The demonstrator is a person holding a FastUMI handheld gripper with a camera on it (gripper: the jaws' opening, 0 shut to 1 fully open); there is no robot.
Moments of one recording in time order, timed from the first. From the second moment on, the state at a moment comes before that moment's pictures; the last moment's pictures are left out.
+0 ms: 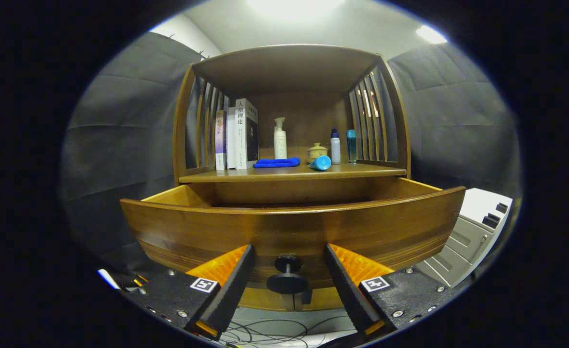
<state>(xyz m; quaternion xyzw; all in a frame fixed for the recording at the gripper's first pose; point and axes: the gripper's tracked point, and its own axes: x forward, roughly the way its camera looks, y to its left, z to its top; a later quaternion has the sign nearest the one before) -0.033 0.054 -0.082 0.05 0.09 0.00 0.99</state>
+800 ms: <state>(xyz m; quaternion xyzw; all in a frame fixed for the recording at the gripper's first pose) 0.053 0.055 -0.079 0.05 0.08 0.02 1.00</state>
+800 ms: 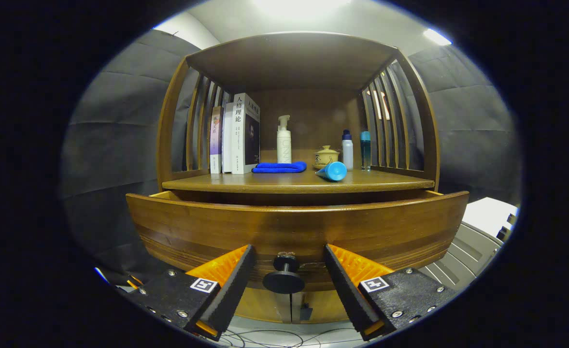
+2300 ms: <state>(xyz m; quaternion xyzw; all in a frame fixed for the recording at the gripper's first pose) 0.101 0.031 -0.031 0.02 0.05 0.03 1.00</state>
